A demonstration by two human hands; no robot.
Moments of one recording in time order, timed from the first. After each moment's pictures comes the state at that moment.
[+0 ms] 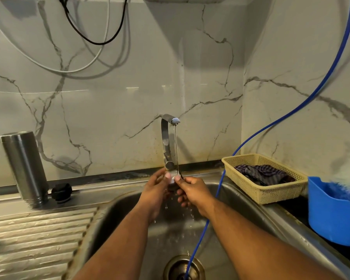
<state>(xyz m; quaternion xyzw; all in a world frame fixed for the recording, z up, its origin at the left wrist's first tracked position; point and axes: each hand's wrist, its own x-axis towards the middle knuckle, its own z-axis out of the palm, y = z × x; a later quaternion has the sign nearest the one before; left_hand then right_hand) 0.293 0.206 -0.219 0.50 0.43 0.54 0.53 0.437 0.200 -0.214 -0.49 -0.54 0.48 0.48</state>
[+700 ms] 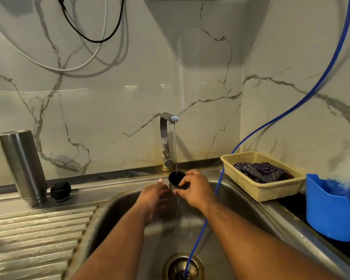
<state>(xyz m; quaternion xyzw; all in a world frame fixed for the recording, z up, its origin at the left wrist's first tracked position) 0.290 0.203 -0.225 0.46 0.54 0.47 0.53 0.447 0.203 -0.224 -0.60 -0.71 0.11 0.36</state>
